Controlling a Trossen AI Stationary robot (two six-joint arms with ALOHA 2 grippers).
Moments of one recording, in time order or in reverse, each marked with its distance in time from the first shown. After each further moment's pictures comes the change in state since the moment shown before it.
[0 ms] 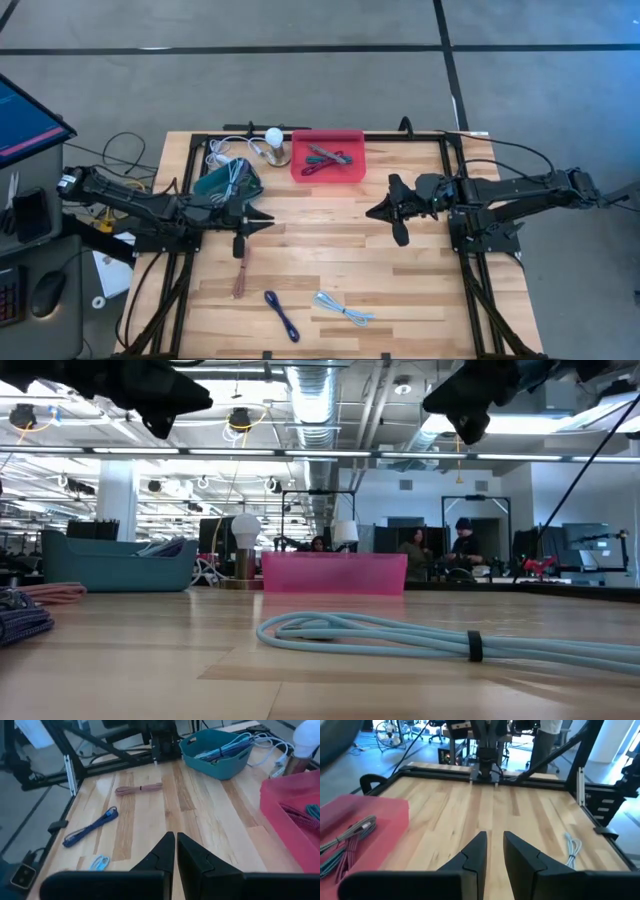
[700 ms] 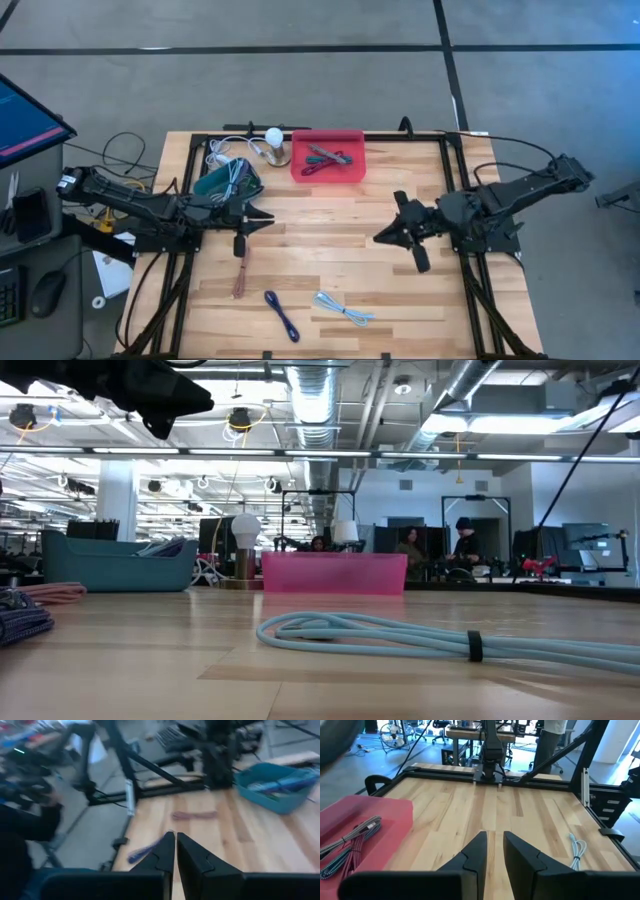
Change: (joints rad) left arm 0.008 0.000 -0.004 0.006 -0.011 0.007; right arm 0.334 0.000 0.196 -0.062 0.159 0.088
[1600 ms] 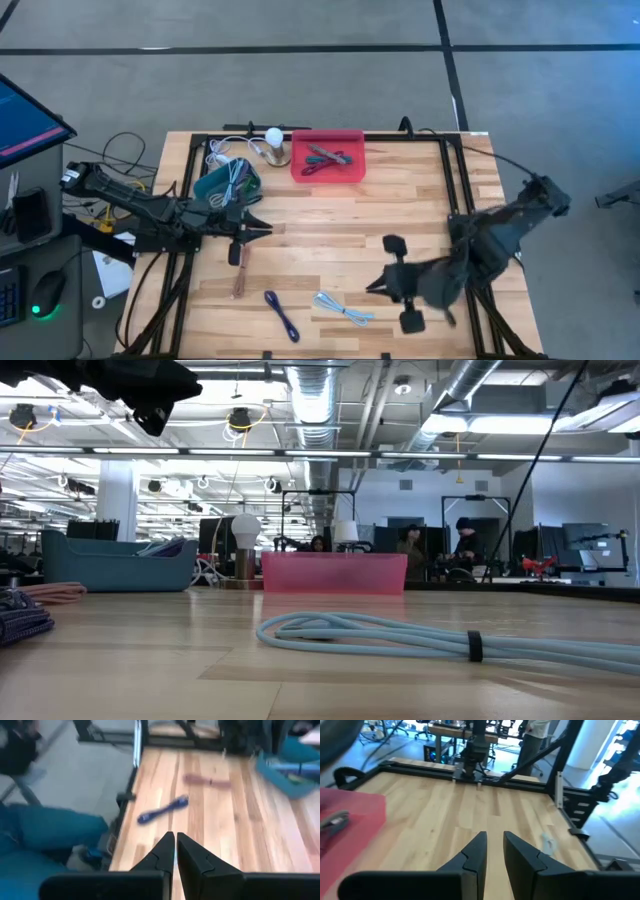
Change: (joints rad) left arm -0.091 0.000 0.000 0.006 0.001 -0.082; right arm 0.208 0.476 0.709 -0.611 0.151 0.050
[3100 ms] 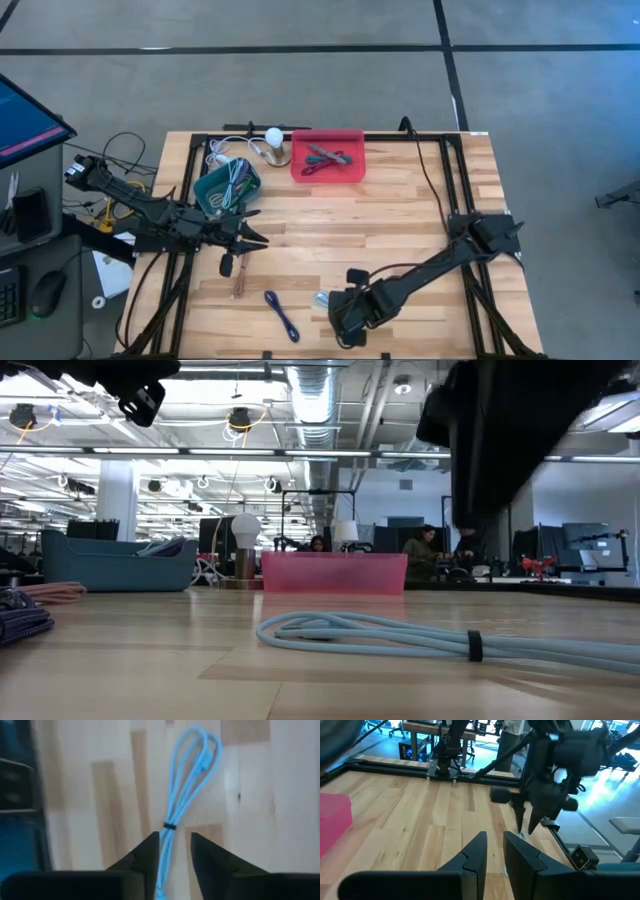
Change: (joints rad) left arm -0.119 0.000 0.000 0.003 0.000 -0.019; right arm -0.047 0.593 0.025 -0.026 -0.235 0.289
